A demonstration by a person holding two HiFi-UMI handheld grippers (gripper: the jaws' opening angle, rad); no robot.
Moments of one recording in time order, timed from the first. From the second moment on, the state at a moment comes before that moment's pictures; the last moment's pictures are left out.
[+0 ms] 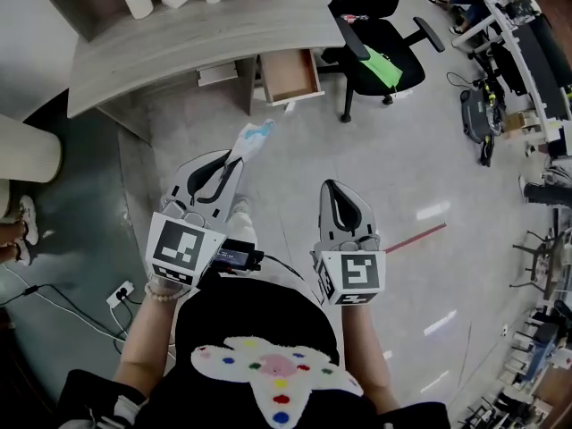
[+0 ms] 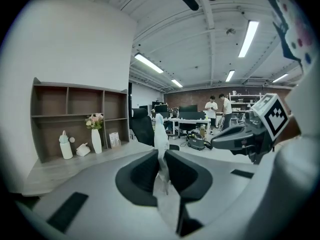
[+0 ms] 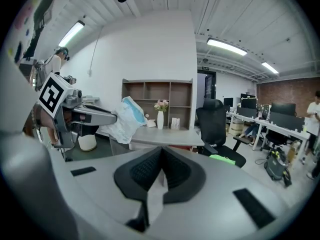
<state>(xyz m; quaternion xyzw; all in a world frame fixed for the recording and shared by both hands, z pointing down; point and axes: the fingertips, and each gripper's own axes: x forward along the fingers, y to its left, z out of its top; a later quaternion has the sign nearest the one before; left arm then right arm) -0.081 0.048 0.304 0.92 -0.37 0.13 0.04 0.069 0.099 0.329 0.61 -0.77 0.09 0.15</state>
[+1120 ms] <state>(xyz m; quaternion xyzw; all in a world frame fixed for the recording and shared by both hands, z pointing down) -0.066 -0.093 0.309 0.94 -0.32 0.14 0.06 0.074 -0.031 0.329 0.65 -0.74 0.11 0.16</state>
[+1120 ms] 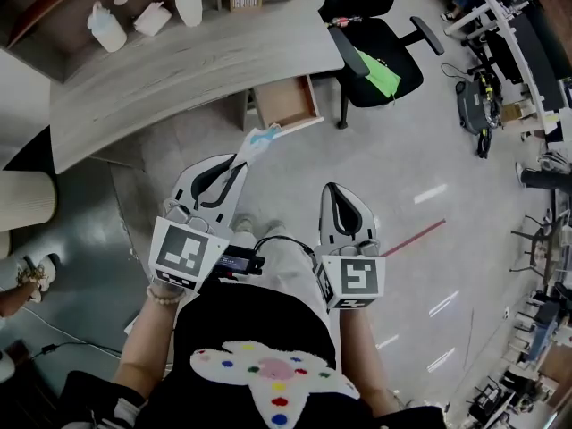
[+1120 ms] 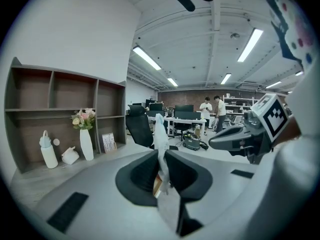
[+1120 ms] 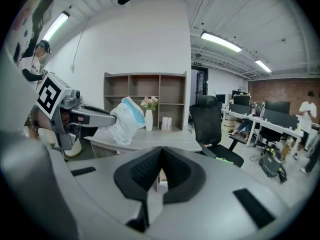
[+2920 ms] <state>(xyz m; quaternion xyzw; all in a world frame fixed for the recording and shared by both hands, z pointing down) -0.013 -0.129 0.378 0.91 -0.36 0.17 0.08 0.131 -0.085 0.393 0.59 -0.77 0.13 0.17</state>
